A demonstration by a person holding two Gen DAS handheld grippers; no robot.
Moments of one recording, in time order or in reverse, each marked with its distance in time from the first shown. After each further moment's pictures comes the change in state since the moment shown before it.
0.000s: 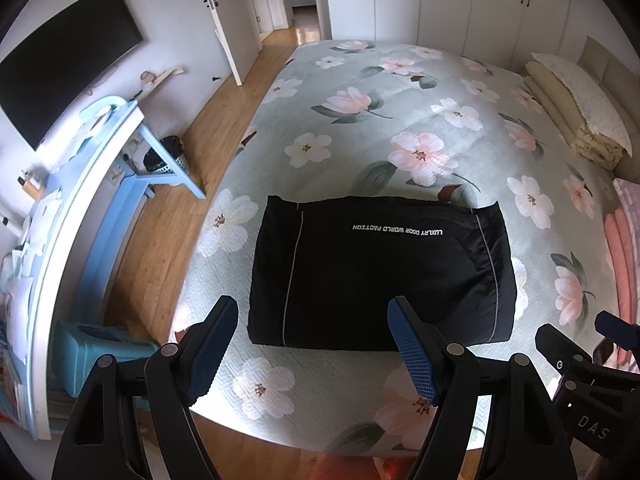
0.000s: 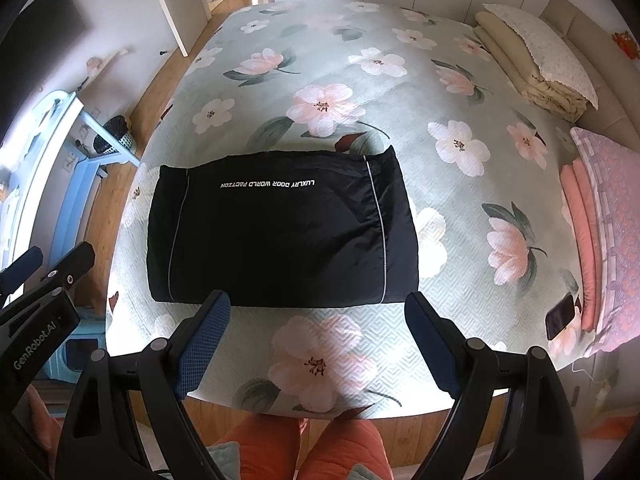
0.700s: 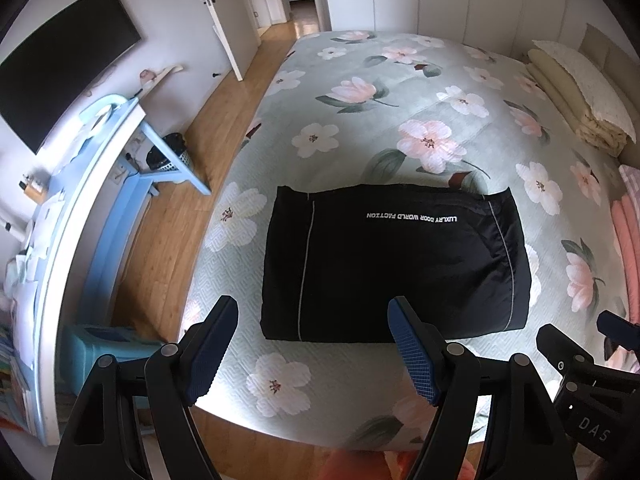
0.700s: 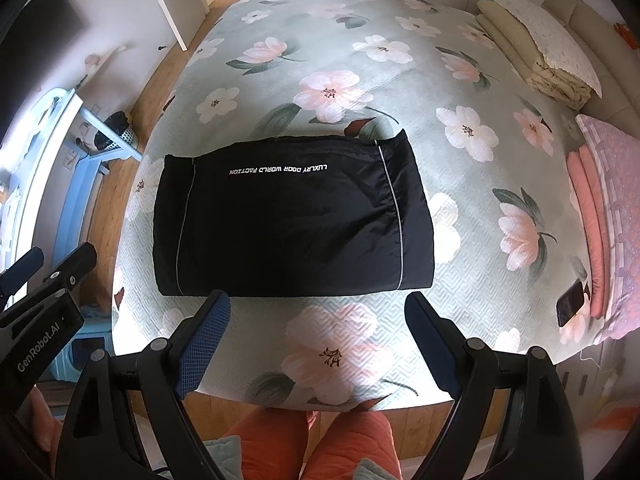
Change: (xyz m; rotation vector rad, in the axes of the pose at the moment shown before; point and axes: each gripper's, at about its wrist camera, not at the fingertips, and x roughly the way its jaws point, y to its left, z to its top) left arm 0.014 0.014 -0.003 0.036 0.026 0.020; right arm 0.012 0.019 -0.009 0.017 0.036 0.013
